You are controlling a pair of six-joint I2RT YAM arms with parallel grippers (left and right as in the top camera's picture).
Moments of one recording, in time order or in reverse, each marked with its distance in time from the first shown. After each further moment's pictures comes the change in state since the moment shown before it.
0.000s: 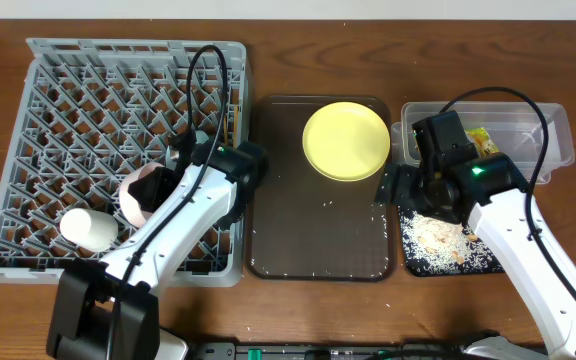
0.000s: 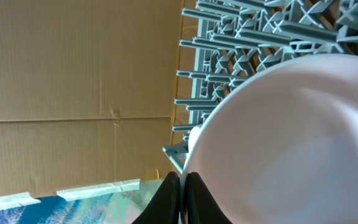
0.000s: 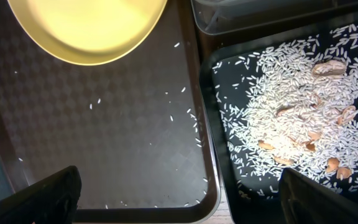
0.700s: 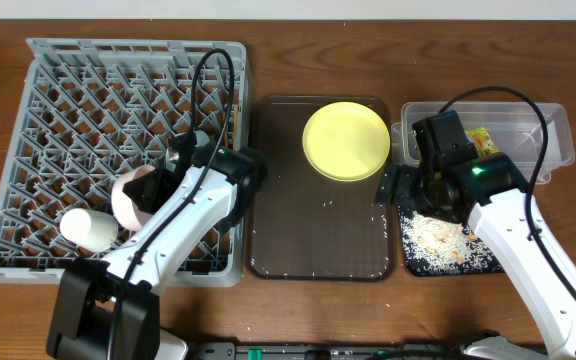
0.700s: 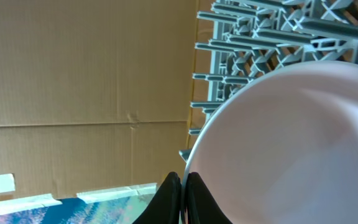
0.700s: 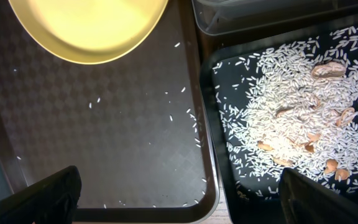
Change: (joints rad) left arm 0.000 0.000 -0.023 -0.027 -0.061 -0.008; right arm 0.000 0.000 0.000 0.000 0.000 -0.012
